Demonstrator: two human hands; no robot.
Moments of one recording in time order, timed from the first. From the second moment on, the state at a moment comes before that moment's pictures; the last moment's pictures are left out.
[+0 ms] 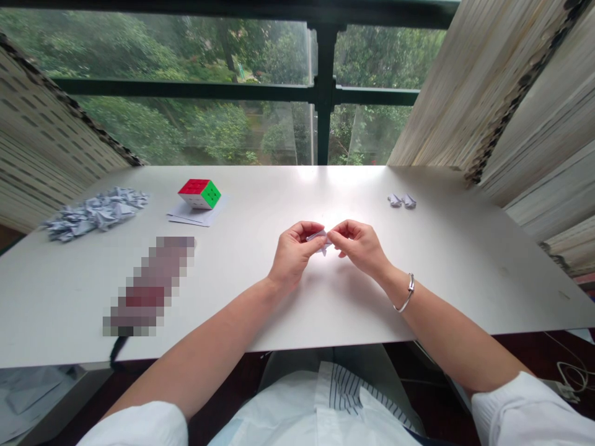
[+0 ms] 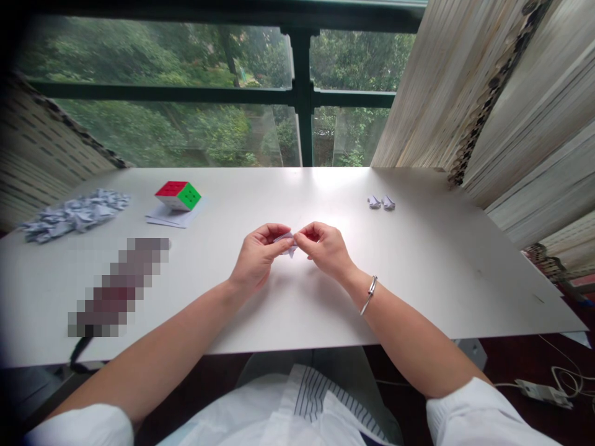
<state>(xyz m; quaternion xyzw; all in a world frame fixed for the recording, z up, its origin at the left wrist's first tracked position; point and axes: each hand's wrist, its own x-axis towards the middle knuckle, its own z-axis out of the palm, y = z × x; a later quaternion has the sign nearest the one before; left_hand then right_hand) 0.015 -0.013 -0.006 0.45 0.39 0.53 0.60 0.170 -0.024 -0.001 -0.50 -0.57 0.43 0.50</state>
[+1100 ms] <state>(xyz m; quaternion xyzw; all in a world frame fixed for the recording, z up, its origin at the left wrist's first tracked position) 0.010 -0.013 -0.001 0.50 0.35 0.54 0.58 0.167 -0.027 0.004 -0.46 -0.56 0.46 0.51</state>
